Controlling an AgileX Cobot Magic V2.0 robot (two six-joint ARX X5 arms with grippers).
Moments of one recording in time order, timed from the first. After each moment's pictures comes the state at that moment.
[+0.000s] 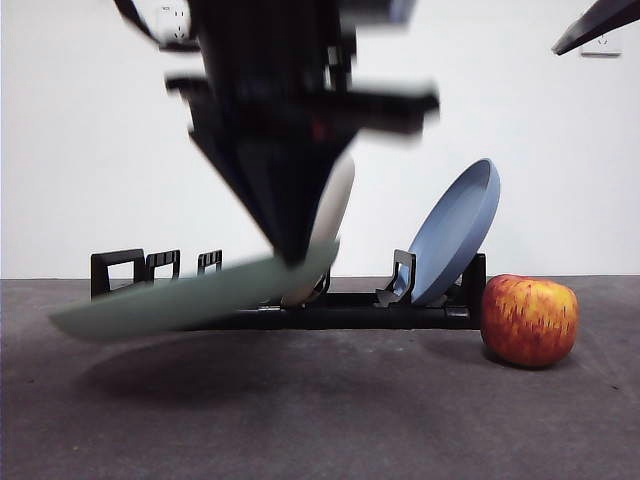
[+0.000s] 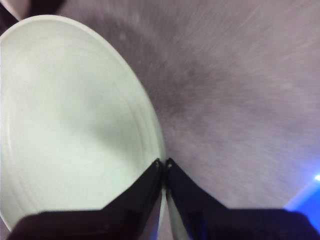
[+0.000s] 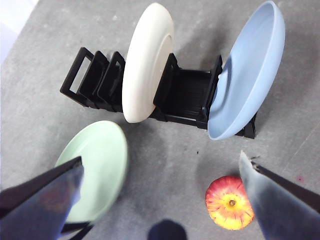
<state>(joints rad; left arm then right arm) -1.08 1.67 1.24 -0.83 -0.41 -0.24 0.22 1.25 1.36 -0.84 -0.39 0.13</state>
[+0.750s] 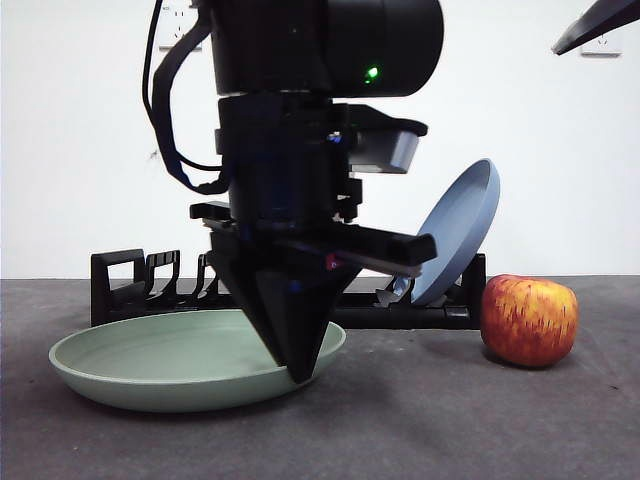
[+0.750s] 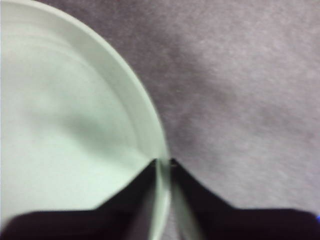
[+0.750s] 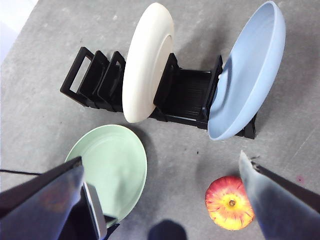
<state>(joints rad) -0.98 1.82 1.24 -0.77 -0.21 -0.18 0.22 1.25 1.36 -0.84 -0.39 0.13</state>
